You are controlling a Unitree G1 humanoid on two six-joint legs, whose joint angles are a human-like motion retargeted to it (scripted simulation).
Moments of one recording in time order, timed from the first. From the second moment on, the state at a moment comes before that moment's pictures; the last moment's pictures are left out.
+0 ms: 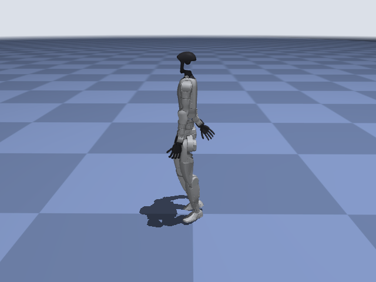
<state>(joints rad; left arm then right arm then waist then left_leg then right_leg) -0.10 0.02 0.12 1.52 -0.19 -0.14 -0.05 0.10 -0.27 0.03 1.70 -0.23 0.41 0.28 -0.18 0.08 0.02 0.08 0.09 0.61 0.09 -0.29 0.01 -0.08 -0.05 -0.45 0.44 0.03 -0.03</state>
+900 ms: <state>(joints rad) -0.56 0.09 -0.02 1.20 -0.06 -0.18 -0.05 0.39 -0.33 -0.16 1.70 -0.19 0.43 0.26 -0.31 0.03 0.12 0.10 0.07 0.49 0.06 -0.23 0.07 -0.64 -0.35 -0.43 1.35 0.15 -0.17</state>
